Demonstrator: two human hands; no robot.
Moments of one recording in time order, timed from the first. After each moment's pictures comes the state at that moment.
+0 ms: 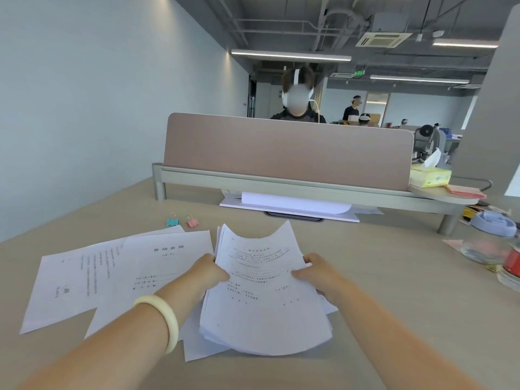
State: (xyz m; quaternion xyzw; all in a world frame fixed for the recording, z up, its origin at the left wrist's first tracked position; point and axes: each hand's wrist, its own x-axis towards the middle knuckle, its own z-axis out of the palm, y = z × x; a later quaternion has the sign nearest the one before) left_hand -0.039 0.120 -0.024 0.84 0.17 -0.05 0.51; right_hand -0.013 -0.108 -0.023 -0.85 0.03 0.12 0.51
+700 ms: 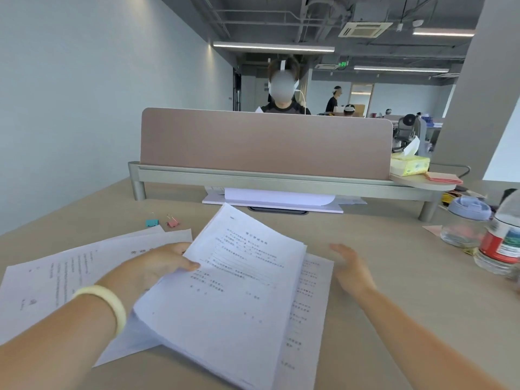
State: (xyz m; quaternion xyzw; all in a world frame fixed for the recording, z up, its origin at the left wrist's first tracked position) left_hand -0.027 0.170 -0.008 0.78 0.05 -0.17 0.60; right_hand -0.005 -0.202 -0.048 -0.91 0.04 -0.08 0.40
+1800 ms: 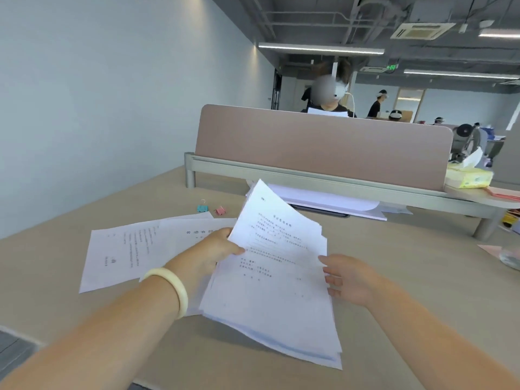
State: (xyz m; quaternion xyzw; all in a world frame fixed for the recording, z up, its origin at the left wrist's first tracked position) left_hand -0.059 0.154 -0.007 0.77 0.10 -0.06 0.63; right_hand -0.058 -0.110 -0.001 -0.69 0.10 0.21 0.69
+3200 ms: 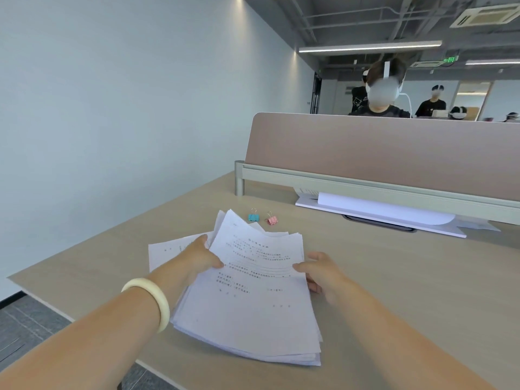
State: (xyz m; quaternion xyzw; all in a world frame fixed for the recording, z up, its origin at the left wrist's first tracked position) left_hand -0.089 0.293 -0.018 0.79 0.22 0.03 0.58; right_hand -0.034 0.051 -0.019 -0.75 -0.01 0.19 0.63
